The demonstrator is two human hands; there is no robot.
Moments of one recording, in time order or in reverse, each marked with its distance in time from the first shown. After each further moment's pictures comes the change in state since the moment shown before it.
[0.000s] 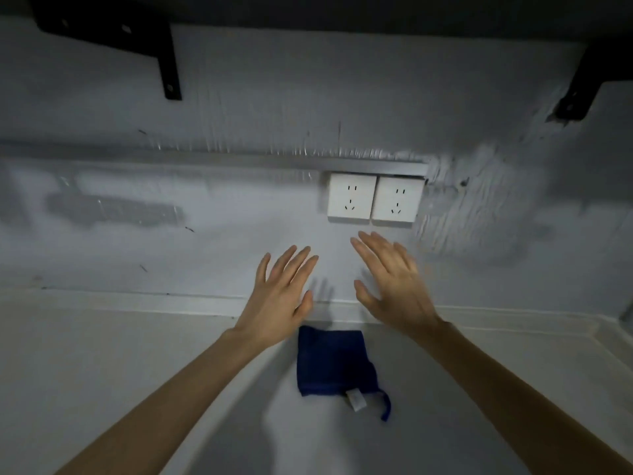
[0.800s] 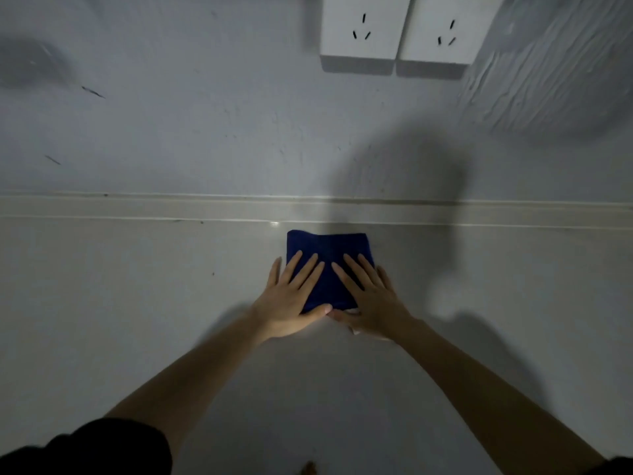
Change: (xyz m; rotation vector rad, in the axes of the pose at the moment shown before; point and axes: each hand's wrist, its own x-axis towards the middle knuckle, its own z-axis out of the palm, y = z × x) left_hand -0.071 0.011 0.196 -0.218 -0.752 0.015; right_hand -0.131 0.023 0.181 0.176 -0.810 0.249
